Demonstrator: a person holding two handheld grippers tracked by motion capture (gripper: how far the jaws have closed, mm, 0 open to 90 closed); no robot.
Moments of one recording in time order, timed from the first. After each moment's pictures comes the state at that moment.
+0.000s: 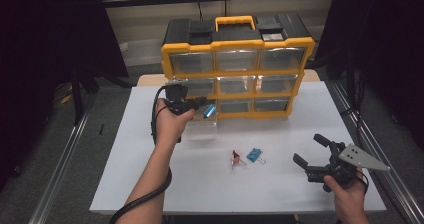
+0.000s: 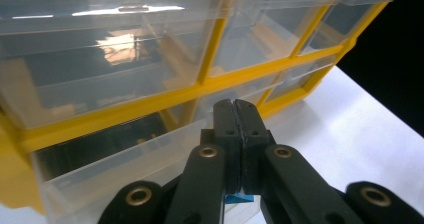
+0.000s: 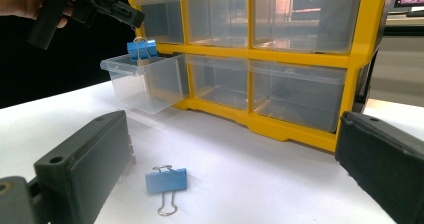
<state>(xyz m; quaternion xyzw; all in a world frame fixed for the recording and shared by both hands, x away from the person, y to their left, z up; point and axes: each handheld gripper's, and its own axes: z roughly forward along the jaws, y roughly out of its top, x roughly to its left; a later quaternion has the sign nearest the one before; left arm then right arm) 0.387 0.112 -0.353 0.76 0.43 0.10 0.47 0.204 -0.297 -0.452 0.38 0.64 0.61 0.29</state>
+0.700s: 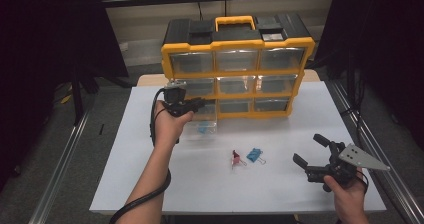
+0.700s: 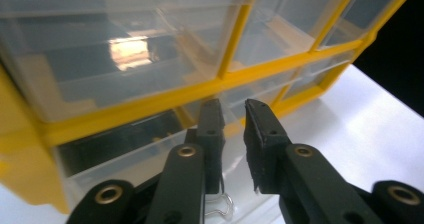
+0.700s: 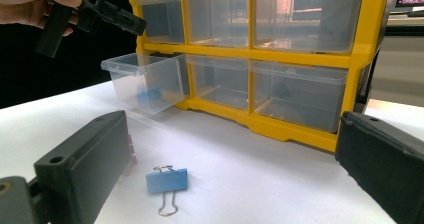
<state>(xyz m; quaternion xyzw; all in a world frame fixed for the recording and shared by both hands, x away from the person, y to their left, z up) 0.389 0.116 -0.365 0.76 0.43 0.10 0.48 0.204 -0.297 -0.452 0.37 0.64 0.61 0.29</state>
